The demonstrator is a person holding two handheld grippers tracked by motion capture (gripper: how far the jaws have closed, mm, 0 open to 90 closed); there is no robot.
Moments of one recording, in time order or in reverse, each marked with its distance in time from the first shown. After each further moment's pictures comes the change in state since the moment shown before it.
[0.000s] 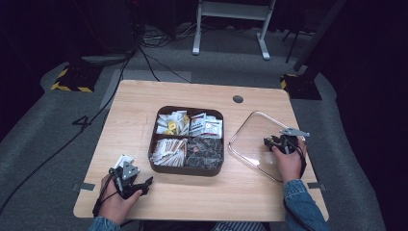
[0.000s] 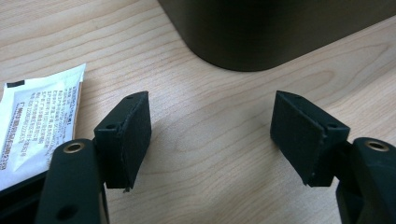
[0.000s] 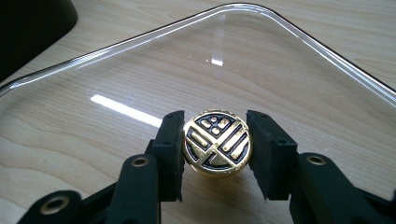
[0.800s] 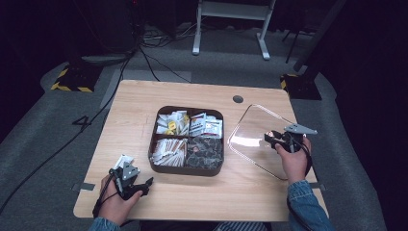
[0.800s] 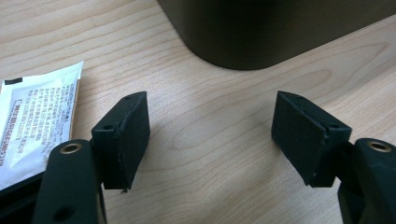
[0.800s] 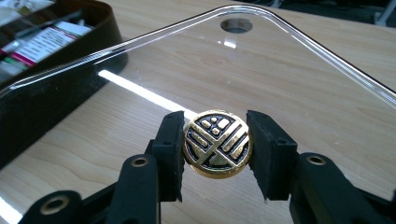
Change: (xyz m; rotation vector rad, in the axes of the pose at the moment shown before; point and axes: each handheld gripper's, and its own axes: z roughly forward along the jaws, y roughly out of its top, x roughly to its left) left arm -0.002 -0.001 -0.001 0.002 -0.001 -0.006; right arm 0.012 0.025 -0.032 -0.088 0.080 -0.039
